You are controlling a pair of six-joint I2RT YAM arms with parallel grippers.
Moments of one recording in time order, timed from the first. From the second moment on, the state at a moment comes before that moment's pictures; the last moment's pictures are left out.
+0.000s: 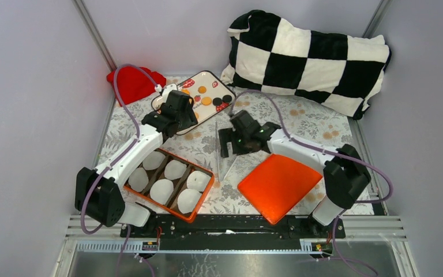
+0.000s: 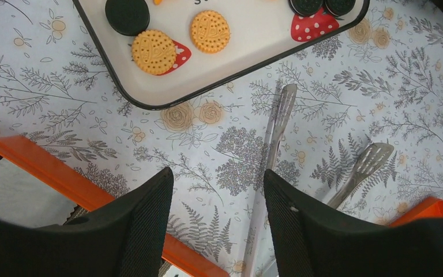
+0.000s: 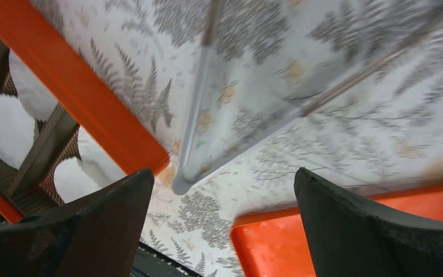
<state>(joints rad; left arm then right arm) -0.42 1.42 1.18 -0.56 -0.31 -0.68 0.76 1.62 1.20 -0.52 -0.01 0.51</state>
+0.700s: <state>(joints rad) -0.42 1.37 1.09 -0.54 -0.18 -0.69 0.96 2.03 1.57 -0.61 0.07 0.58</state>
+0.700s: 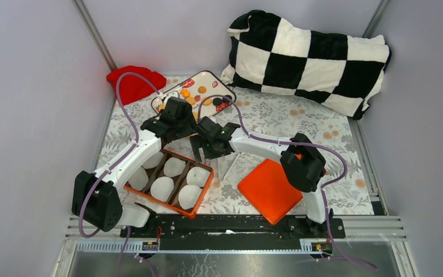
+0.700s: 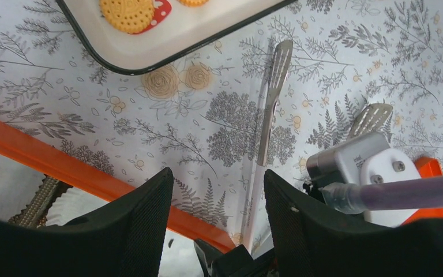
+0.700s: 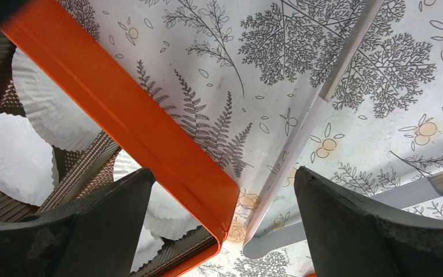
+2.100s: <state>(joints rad) -0.42 1.31 0.90 -0.37 -0.15 -0.75 0.88 2.10 1.78 -0.82 0.35 0.48</state>
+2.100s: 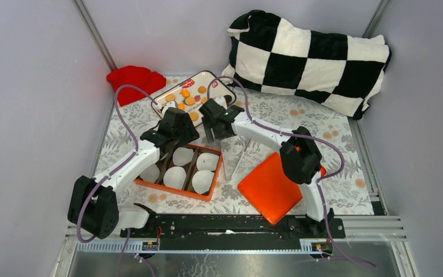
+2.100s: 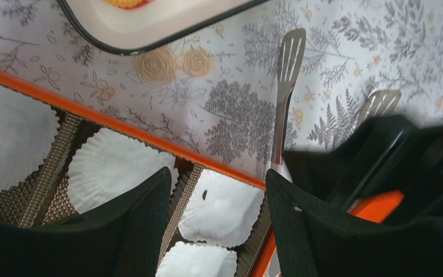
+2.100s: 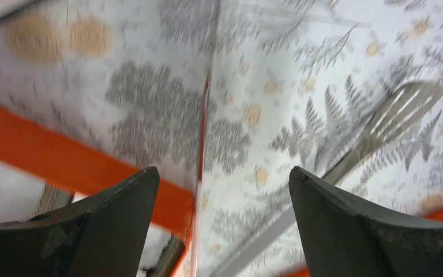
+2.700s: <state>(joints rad) -0.42 1.31 0.89 -0.41 -0.14 -0.74 0.80 2.20 1.80 -0.68 0.23 0.52</state>
